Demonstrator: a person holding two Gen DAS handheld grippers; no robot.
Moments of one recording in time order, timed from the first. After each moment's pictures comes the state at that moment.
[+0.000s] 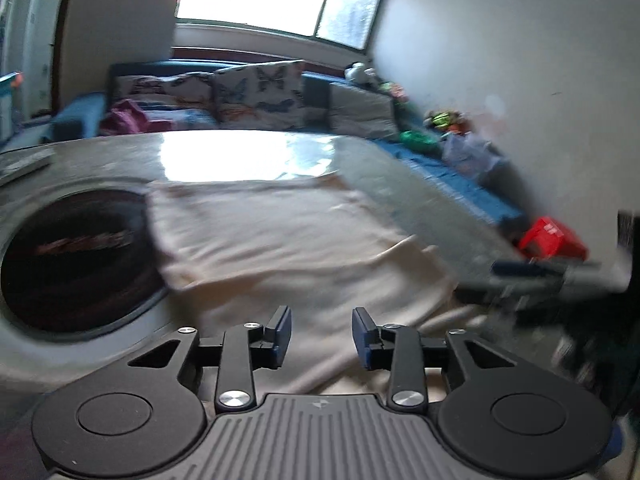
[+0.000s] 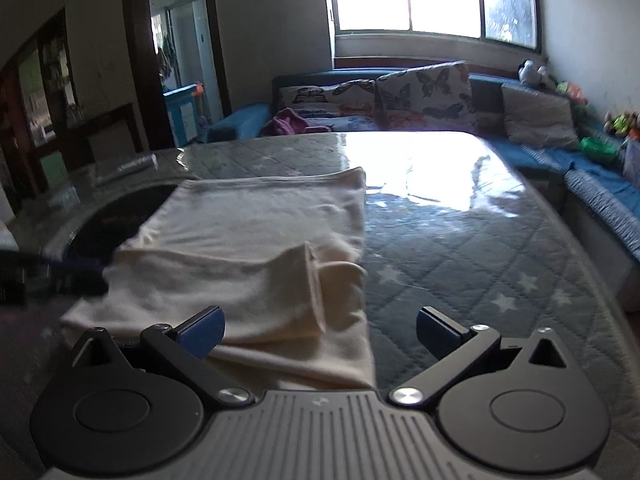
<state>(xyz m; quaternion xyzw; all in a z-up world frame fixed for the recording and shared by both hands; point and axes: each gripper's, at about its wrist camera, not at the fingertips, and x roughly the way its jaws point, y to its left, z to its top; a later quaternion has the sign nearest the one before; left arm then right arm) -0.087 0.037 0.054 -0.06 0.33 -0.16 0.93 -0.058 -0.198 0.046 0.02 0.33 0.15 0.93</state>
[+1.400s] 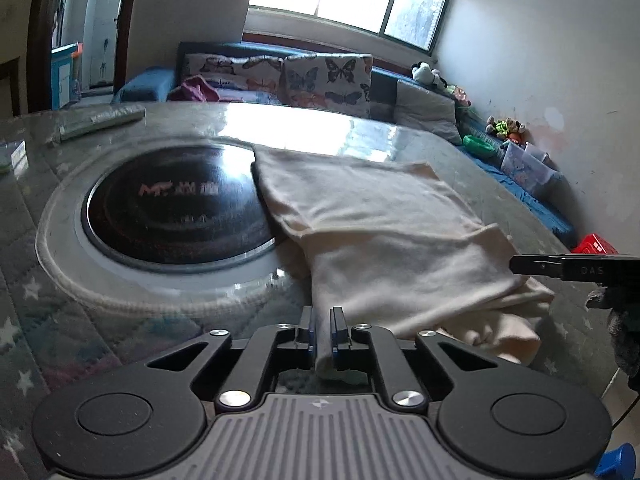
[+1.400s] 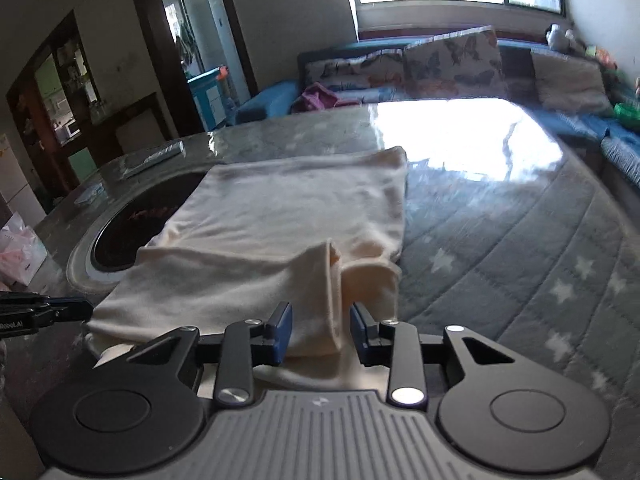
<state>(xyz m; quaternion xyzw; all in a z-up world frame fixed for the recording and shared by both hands) -0.105 0.093 0.048 -0.09 0.34 -0.08 0.93 -0.037 -0.188 0.045 0.04 0.35 0.19 0.92</state>
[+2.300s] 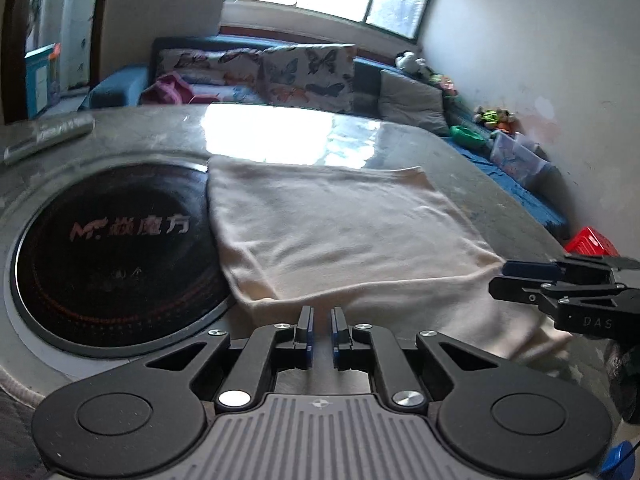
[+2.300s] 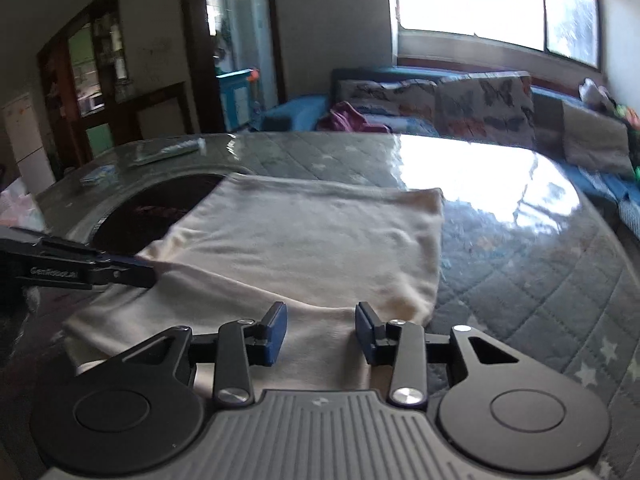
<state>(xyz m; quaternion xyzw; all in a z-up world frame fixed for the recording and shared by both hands) -0.038 0.063 0.040 -0.07 0.35 -0.12 0.93 -0.023 -0.156 0.042 -0.04 0.31 0.23 0.92</state>
